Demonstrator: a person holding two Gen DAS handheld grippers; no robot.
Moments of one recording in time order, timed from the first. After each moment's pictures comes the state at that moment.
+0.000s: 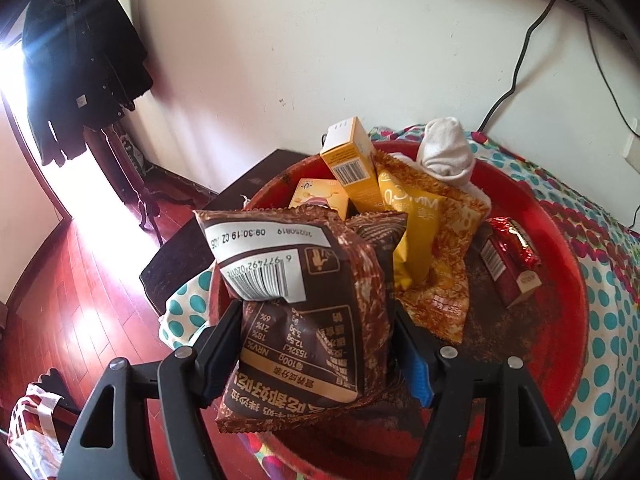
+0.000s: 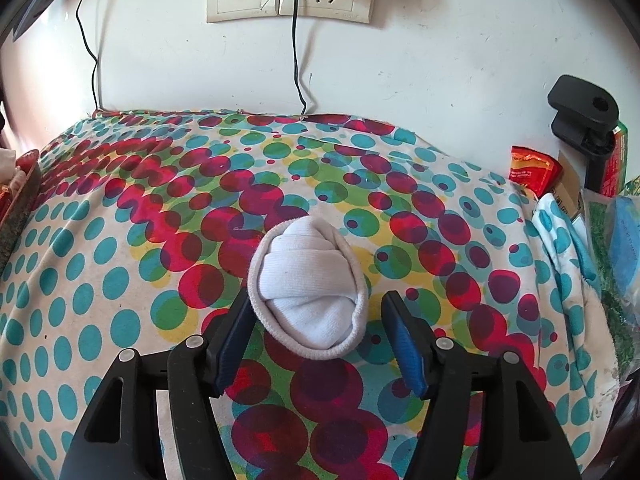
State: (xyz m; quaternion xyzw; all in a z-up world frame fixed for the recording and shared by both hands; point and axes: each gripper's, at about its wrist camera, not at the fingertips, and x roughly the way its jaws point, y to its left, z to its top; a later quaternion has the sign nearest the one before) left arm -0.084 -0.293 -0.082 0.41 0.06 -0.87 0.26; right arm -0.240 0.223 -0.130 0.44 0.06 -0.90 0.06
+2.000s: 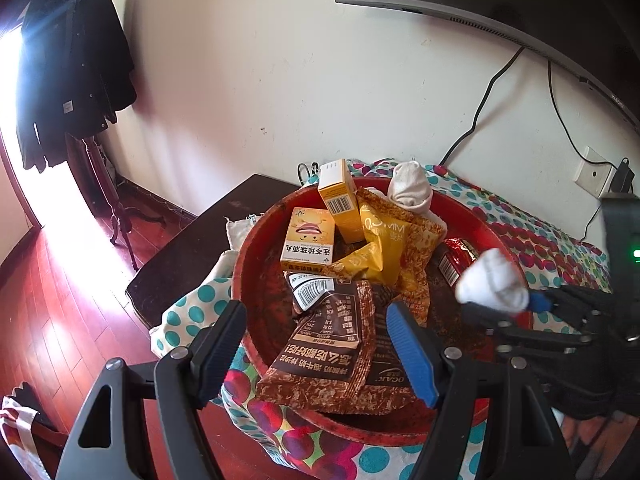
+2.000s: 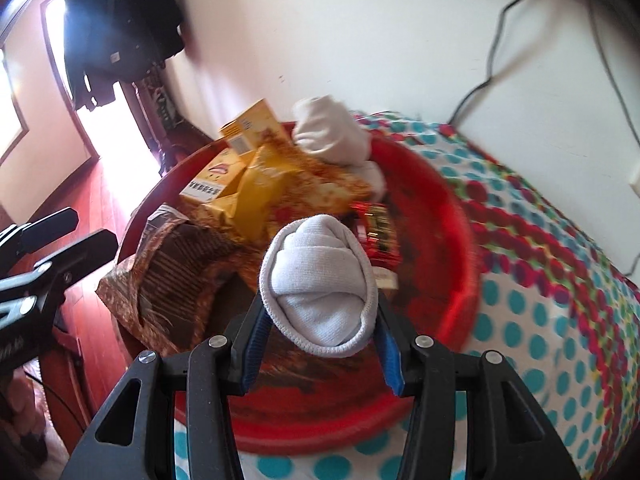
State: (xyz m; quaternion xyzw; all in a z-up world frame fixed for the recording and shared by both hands) left arm -0.036 -0.303 -0.042 0.37 0.09 -0.90 0.20; right arm -0.143 -0.173 -0.080 0.42 0.15 -0.83 0.33
